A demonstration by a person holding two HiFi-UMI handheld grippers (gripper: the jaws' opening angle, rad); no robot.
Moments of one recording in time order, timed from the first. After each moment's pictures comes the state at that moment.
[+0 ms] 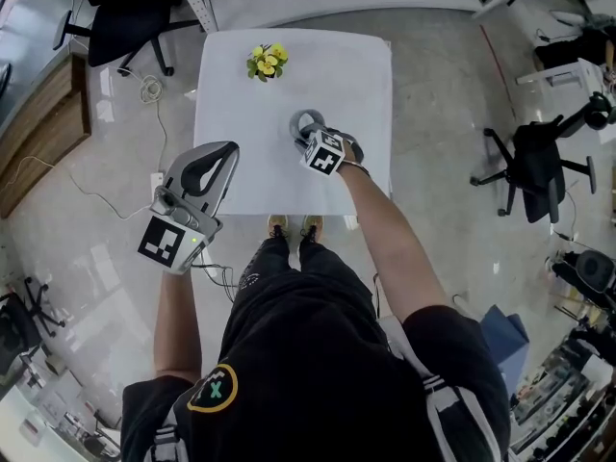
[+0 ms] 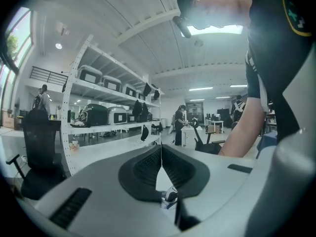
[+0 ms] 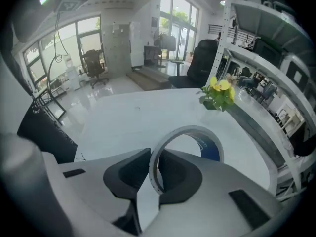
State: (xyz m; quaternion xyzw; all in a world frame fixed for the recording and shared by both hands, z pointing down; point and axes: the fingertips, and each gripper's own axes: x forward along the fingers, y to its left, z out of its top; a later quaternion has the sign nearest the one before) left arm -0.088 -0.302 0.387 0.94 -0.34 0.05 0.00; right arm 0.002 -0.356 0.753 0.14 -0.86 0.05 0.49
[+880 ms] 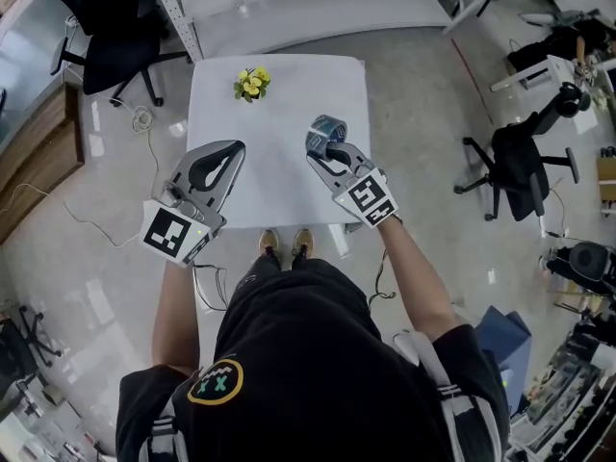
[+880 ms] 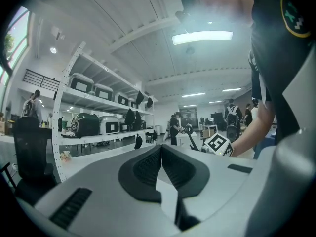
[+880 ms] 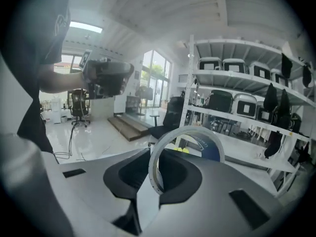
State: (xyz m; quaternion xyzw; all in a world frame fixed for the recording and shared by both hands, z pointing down) left arm -0.063 -0.290 0.355 0.95 -0.31 0.02 -0.04; right arm 0.050 -0.304 0.502 0.30 -0.93 0.00 0.23
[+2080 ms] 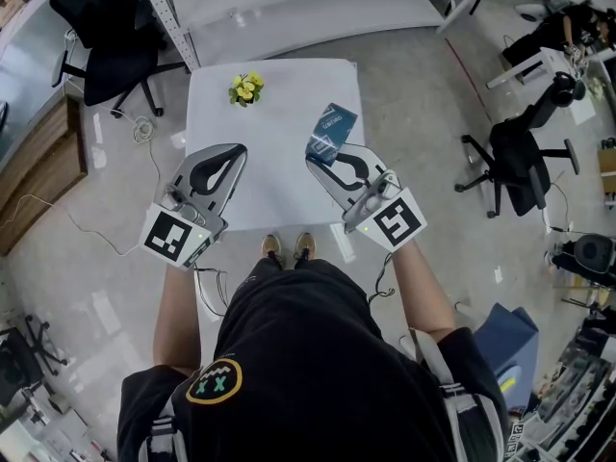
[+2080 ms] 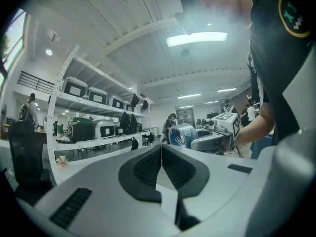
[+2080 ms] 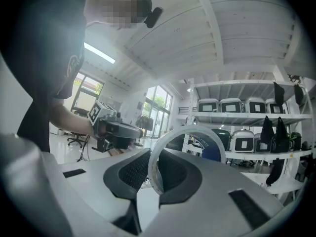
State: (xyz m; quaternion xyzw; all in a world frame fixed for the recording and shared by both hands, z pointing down) left arm -0.050 -0.274 0.338 0.96 -0.29 0.02 -0.06; right arm 0.036 -0.258 0.335 0.30 -0.95 -0.10 0.03
